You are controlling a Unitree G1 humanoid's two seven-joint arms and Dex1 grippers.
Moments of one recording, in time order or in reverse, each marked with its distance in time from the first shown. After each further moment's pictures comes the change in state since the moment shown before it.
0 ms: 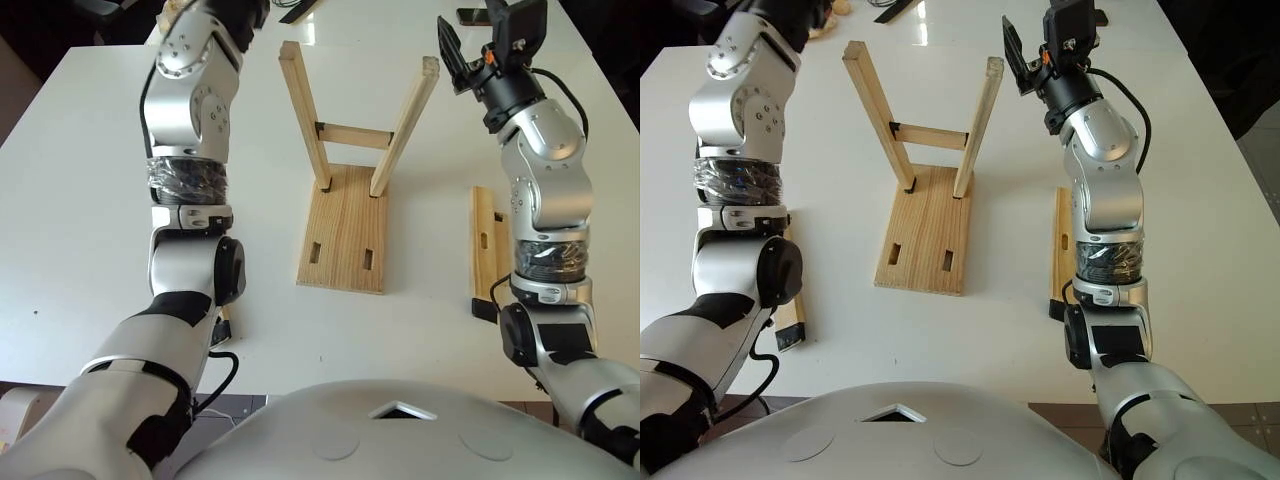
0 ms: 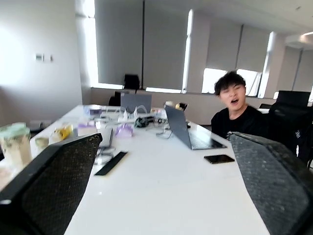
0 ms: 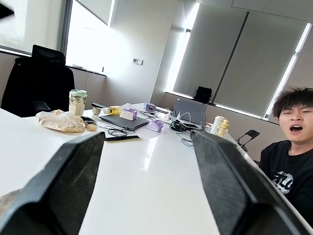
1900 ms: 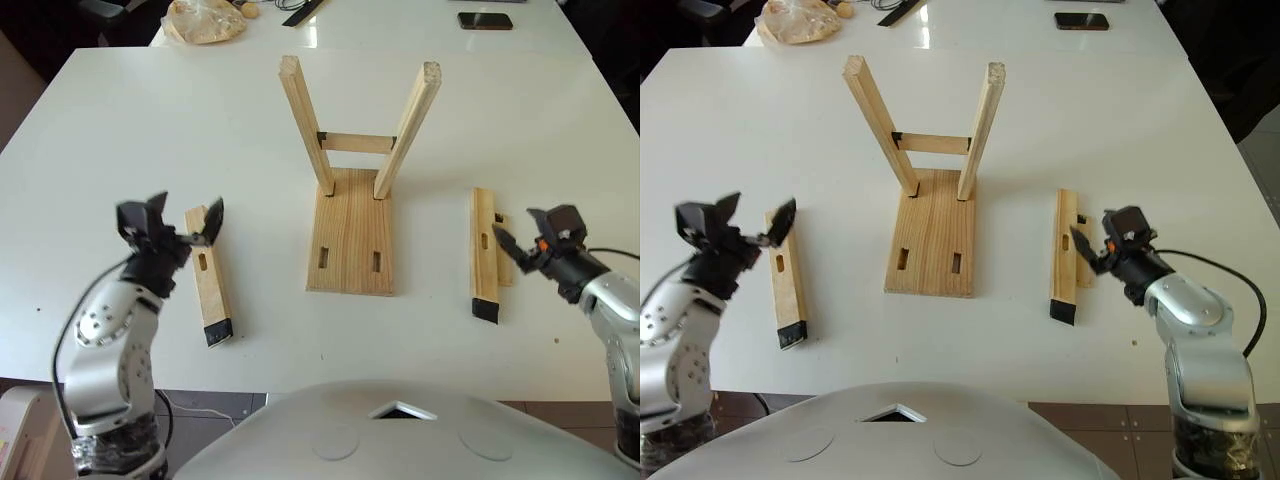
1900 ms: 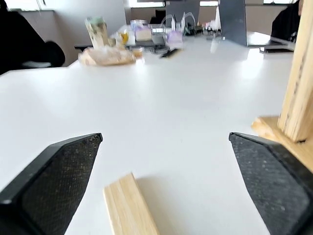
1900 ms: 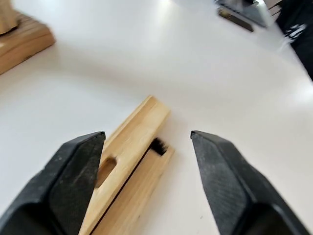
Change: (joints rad) left arm 1.307 0.088 0.168 -0.919 0.003 -0.007 -0.173; right arm 0.927 -0.325 -0.224 -0.552 0.081 0.395 0.226
